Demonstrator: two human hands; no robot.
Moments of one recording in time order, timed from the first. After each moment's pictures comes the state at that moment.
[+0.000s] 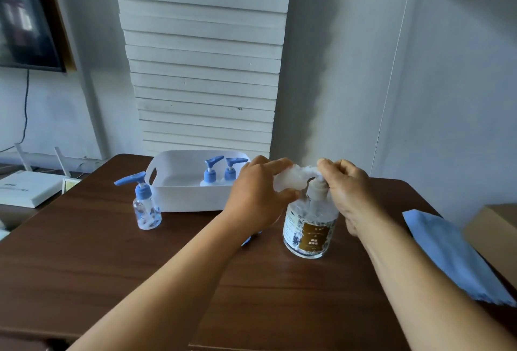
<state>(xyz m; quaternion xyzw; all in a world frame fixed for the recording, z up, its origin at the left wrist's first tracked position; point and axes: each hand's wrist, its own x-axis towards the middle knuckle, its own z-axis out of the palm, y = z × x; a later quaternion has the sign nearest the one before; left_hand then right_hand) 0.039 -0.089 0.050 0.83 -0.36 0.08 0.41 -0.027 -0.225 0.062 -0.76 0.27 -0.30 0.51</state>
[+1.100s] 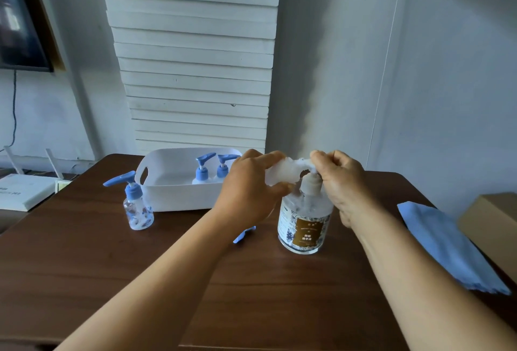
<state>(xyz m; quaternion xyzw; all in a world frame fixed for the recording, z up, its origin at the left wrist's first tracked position) 0.038 -0.089 0.054 0.83 -0.36 0.08 0.41 -0.027 -0.228 0.062 -0.76 0.25 -0.31 0.52</state>
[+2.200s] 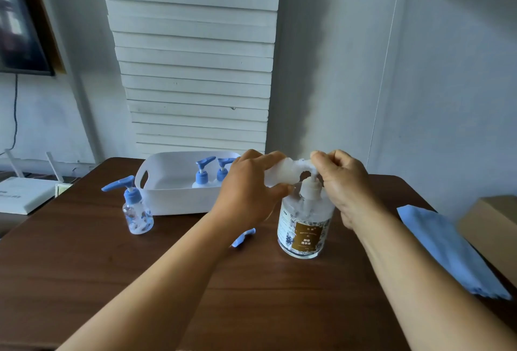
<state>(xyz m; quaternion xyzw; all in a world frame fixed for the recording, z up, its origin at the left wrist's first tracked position) 0.038 -0.089 0.058 0.83 -0.37 0.09 0.42 -0.026 -0.229 0.066 -0.76 0.25 -0.32 0.51</state>
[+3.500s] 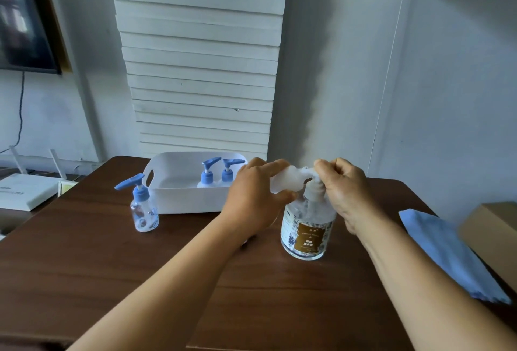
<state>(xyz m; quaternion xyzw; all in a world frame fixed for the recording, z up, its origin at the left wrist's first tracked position) 0.037 -0.088 0.050 0.83 -0.37 0.09 0.41 -0.026 -0.228 0.060 -0.77 0.24 -0.32 0.50</state>
